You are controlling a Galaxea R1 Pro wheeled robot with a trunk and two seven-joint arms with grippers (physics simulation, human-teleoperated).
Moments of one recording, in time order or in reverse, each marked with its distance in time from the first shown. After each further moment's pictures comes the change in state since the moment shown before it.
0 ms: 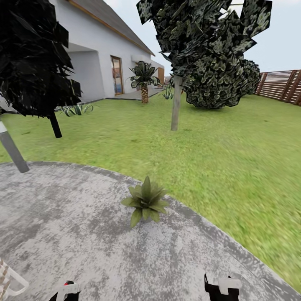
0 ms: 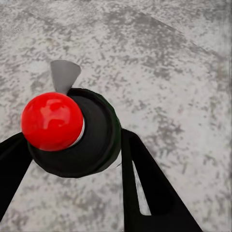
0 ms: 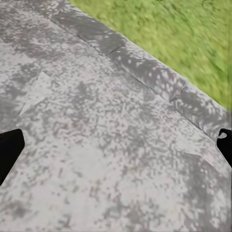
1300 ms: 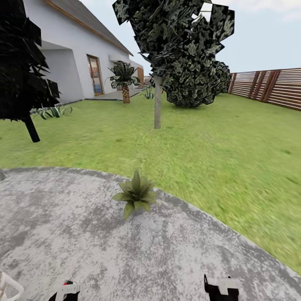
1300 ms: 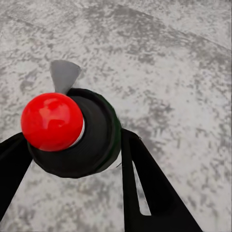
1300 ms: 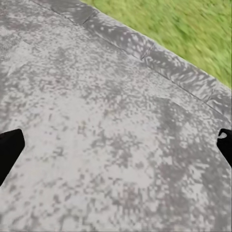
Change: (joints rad) left arm 0.000 0.005 0.000 0.000 0.000 0.001 0.000; right arm 0.000 0.002 0.000 0.002 0.002 0.001 0.001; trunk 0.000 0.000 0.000
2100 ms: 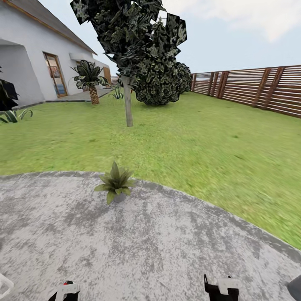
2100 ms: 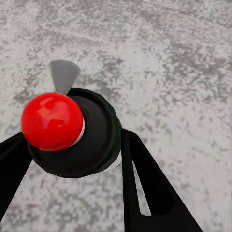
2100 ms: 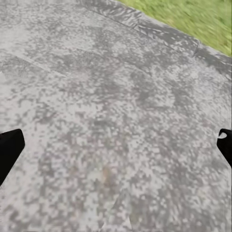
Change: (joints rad) left arm 0.000 0.000 0.000 -0.001 0.000 0.000 0.000; right arm -0.001 0.000 0.000 0.000 -0.001 0.000 0.000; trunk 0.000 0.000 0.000
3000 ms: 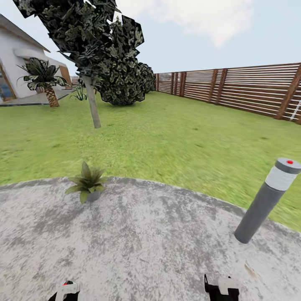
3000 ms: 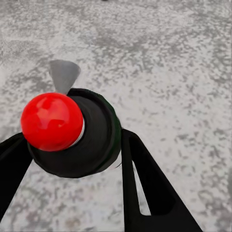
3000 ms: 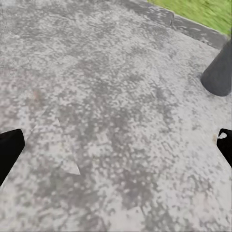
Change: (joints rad) left arm 0.000 0.000 0.000 0.001 0.000 -0.002 0.000; right arm 0.001 -0.001 0.000 0.000 0.000 0.002 0.000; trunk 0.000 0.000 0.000
